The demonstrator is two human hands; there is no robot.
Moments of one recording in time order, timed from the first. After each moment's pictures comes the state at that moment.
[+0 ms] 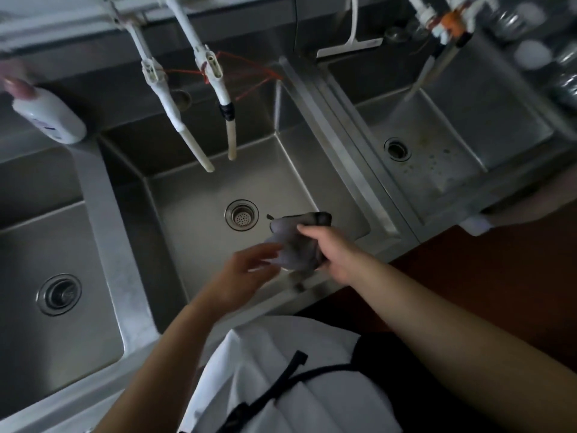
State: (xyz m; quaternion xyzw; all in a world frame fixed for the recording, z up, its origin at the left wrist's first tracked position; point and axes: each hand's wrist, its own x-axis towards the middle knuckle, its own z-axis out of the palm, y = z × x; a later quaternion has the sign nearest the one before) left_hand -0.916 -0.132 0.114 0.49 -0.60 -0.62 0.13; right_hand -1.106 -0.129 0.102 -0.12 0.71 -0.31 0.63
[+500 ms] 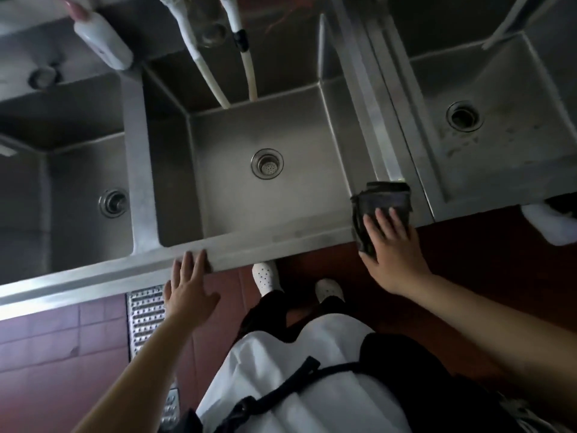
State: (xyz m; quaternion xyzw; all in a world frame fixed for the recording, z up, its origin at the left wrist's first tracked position) left_hand -0.871 0.029 0.017 0.77 -0.56 -0.25 -0.16; right_hand -1.275 -0.018 0.013 -0.72 0.65 0.13 0.22
